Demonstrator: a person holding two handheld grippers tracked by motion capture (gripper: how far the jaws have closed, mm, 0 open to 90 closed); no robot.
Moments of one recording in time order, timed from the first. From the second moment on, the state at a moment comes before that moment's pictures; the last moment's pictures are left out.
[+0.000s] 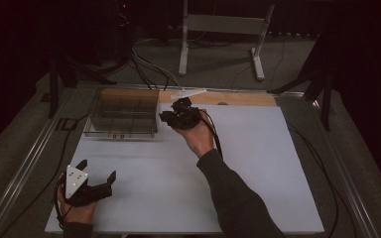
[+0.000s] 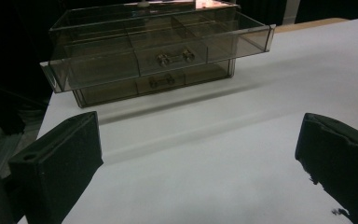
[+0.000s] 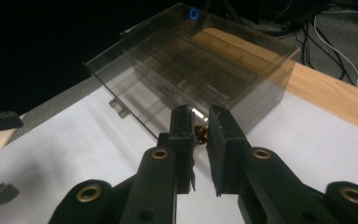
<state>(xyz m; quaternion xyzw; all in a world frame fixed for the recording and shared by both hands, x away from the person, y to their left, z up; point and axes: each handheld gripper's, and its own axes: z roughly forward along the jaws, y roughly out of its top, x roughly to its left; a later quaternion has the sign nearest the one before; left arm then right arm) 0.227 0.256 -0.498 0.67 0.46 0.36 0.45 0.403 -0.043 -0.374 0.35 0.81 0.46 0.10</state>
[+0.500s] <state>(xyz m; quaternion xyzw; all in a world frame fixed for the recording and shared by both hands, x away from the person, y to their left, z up) 0.227 0.256 -0.498 0.67 0.46 0.36 0.45 0.412 -0.014 -0.362 0.33 0.81 0.47 0.10</state>
